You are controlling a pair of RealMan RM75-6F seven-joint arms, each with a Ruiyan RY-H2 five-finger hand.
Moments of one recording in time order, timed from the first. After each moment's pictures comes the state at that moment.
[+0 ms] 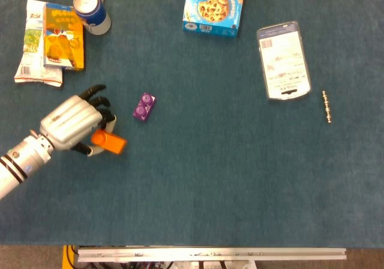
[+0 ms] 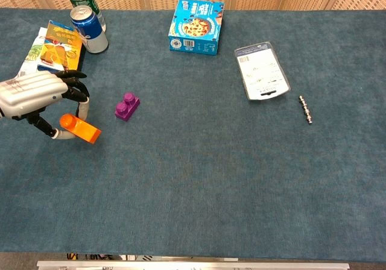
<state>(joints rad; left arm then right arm) -0.61 -1.29 0.16 -1.29 1.79 1.12 -0.30 0.11 -1.03 0.08 -1.66 -1.51 1.46 0.05</state>
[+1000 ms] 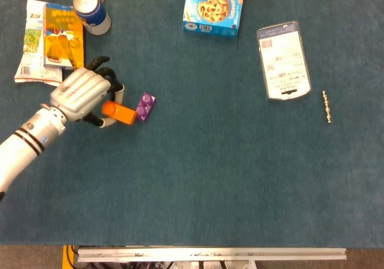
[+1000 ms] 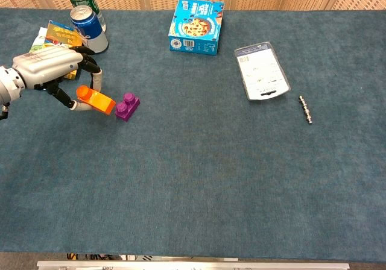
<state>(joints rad) -0.70 -1.31 0.05 -1.32 1.62 0.95 -0.28 0.11 -1.04 0.08 -1.65 -1.51 1.46 0.06</state>
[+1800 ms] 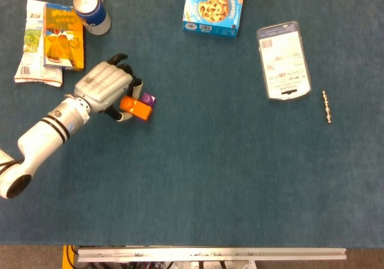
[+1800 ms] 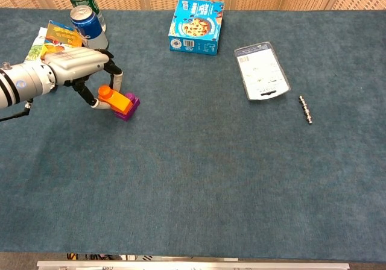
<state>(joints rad) -0.80 -1.36 -0.01 -1.34 1.47 0.75 -0.15 0.09 -1.03 0.08 -1.62 -1.49 1.47 0.10</state>
